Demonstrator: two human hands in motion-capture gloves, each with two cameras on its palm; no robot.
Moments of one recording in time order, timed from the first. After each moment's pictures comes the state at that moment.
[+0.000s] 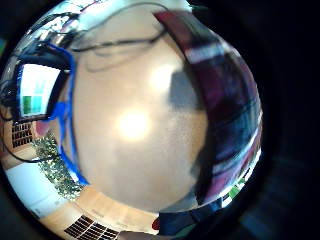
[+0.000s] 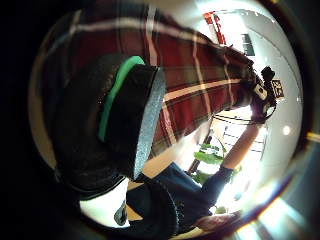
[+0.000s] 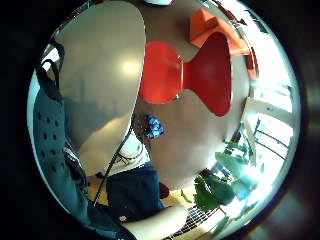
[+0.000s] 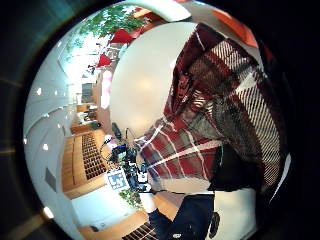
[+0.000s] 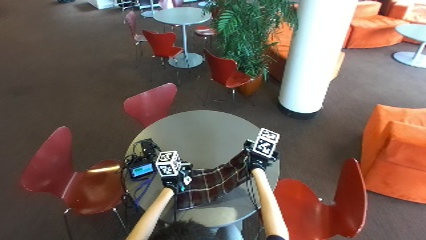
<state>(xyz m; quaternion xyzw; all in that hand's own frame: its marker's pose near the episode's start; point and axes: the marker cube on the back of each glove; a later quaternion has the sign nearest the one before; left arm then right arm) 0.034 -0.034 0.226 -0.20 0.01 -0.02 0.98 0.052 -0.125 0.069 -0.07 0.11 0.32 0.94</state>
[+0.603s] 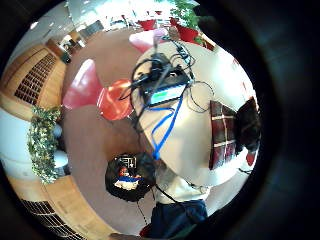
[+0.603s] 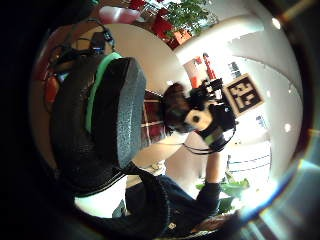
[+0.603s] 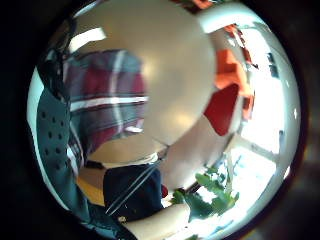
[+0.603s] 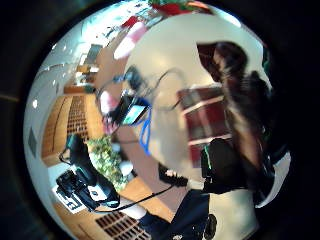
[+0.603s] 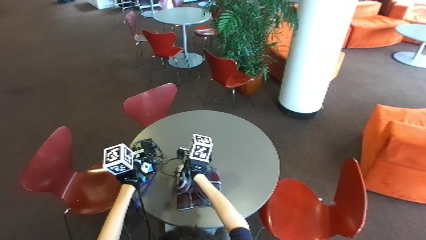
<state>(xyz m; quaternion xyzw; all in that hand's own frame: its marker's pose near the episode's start) -0.123 -0.039 0.078 0.06 0.00 -0.12 0.99 -0.224 -0.169 0.205 -0.14 0.06 0.11 0.98</state>
